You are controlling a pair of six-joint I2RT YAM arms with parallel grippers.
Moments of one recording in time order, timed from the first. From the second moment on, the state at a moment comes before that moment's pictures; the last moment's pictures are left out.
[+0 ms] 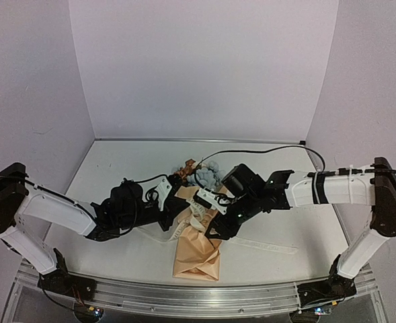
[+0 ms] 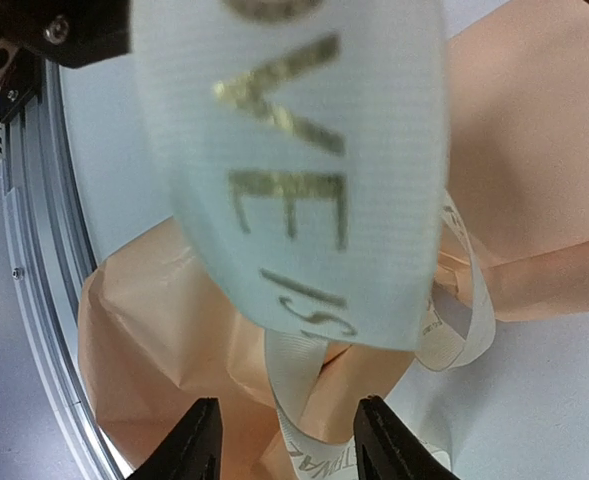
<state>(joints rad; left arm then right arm) -1.03 1.51 0.58 0.71 0.02 0.00 0.98 1.65 1.10 -0.44 -0.28 0.00</state>
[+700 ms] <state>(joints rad) -0.96 1.47 0.56 0.72 0.02 -0.08 0.98 1.62 1.01 -0.42 -0.20 0.01</state>
